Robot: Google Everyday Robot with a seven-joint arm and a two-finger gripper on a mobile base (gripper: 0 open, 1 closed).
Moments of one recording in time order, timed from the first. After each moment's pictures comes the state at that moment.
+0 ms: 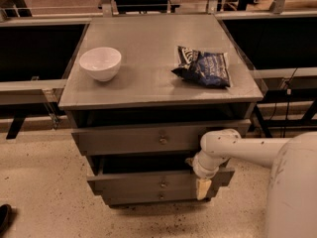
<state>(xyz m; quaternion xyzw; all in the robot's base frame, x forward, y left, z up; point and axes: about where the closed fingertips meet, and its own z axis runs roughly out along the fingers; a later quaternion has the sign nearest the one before) 0.556 -0.153 0.426 -0.78 0.61 0.05 0.10</state>
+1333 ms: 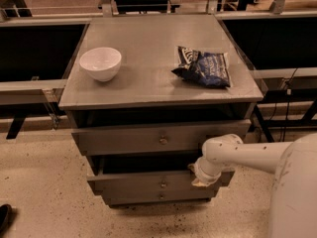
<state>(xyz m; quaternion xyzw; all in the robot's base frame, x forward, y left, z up) 0.538 -0.166 0.418 -0.78 0.62 0.04 0.09</state>
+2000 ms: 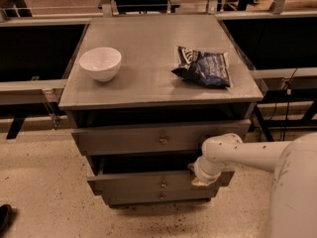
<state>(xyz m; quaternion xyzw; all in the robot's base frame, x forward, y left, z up) 0.541 -0.165 0.420 -0.78 0.62 0.04 0.09</state>
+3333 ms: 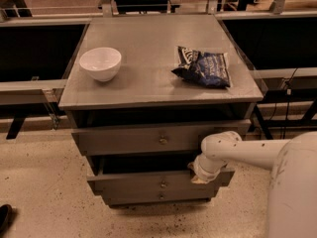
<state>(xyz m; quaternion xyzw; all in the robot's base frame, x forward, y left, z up) 0.547 -0.163 0.423 -0.78 0.62 0.04 0.09</state>
